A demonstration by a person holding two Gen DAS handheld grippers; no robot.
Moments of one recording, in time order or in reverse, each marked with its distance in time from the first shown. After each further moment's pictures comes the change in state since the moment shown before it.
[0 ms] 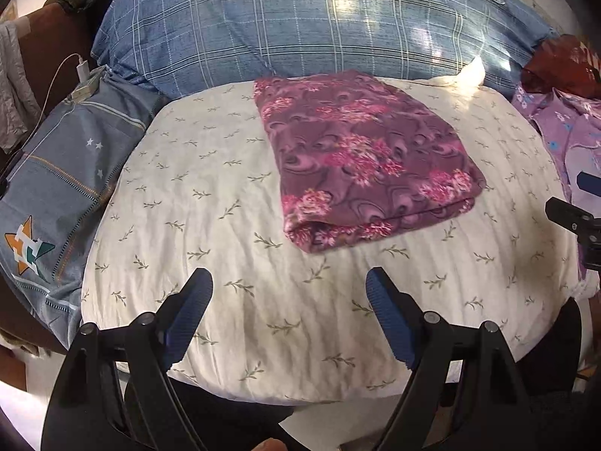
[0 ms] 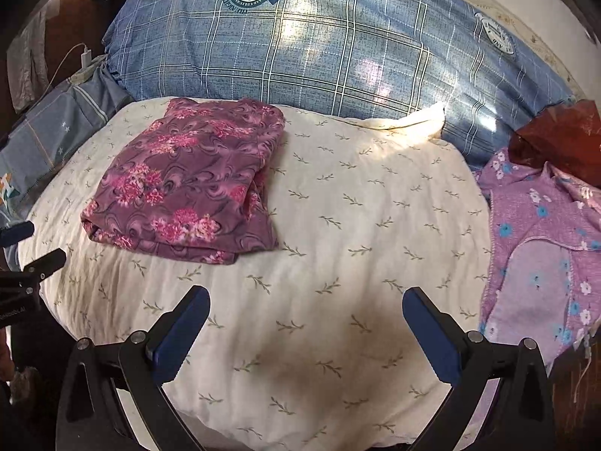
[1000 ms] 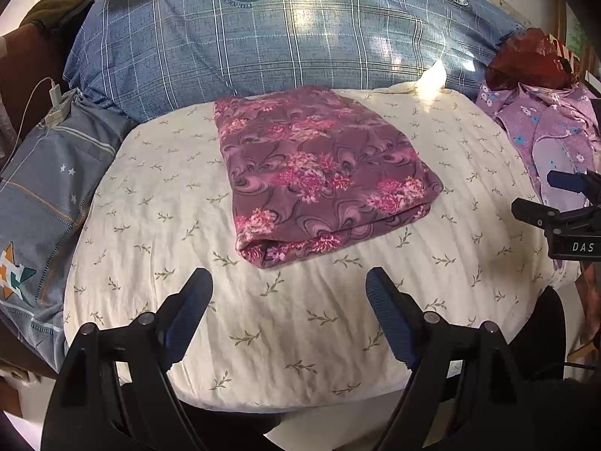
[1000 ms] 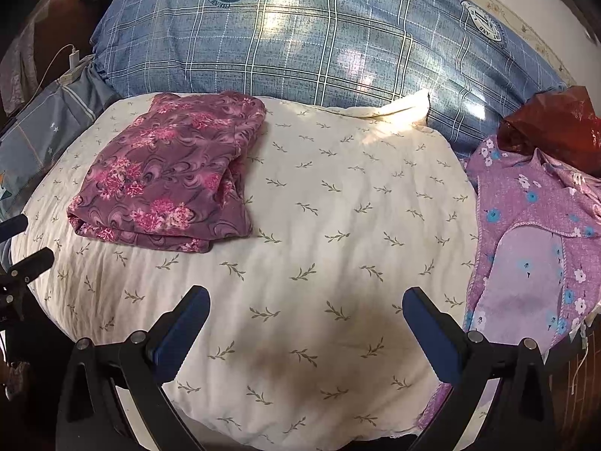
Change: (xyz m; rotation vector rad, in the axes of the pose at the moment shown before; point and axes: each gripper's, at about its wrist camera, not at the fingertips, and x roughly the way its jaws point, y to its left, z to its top) left arm -0.015 -0.022 0.006 0.057 -0.055 -0.095; right arm 0.005 -0.021 -0.006 0.032 0.031 -0.017
